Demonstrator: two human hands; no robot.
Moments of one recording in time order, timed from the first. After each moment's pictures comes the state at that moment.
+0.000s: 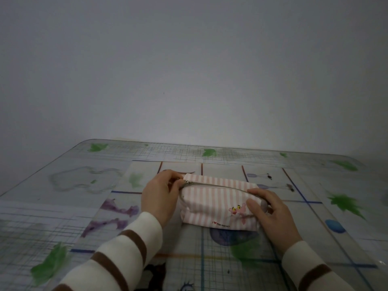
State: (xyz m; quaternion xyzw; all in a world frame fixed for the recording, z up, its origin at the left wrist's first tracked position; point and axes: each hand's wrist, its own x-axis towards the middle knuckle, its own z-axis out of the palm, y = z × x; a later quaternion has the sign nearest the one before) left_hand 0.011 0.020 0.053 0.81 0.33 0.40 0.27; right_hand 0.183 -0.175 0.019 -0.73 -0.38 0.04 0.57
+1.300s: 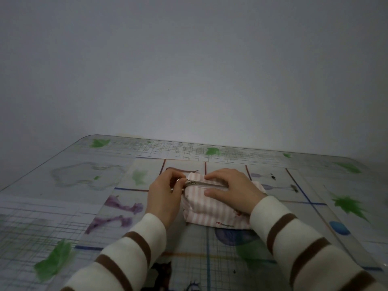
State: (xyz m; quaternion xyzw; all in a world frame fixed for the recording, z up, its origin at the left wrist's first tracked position) left_hand 0.007 0.020 0.047 0.73 0.31 0.44 0.42; right_hand 0.158 -0.090 0.085 -0.79 -0.56 0.07 0.23
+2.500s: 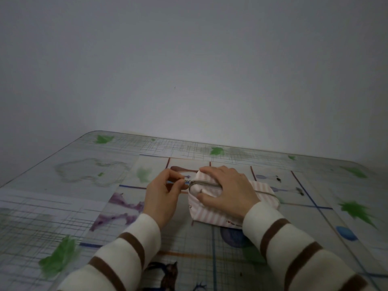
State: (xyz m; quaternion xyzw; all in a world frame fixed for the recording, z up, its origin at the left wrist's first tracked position) left_hand -0.008 0.033 0.044 0.72 0.27 0.45 0.46; right_hand 0.132 -0.075 0.079 -0.80 -0.56 -0.01 0.19
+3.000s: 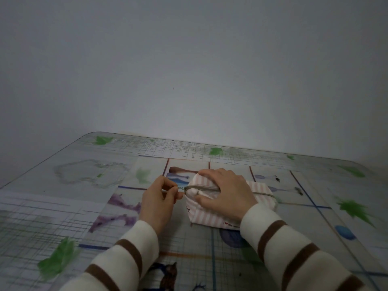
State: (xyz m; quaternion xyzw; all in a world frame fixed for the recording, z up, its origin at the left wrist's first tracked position) left_hand -0.011 0.037 0.026 0.70 0.34 0.41 0.47; right_hand 0.131 -0.074 0.075 -0.81 -0.56 0.00 0.19
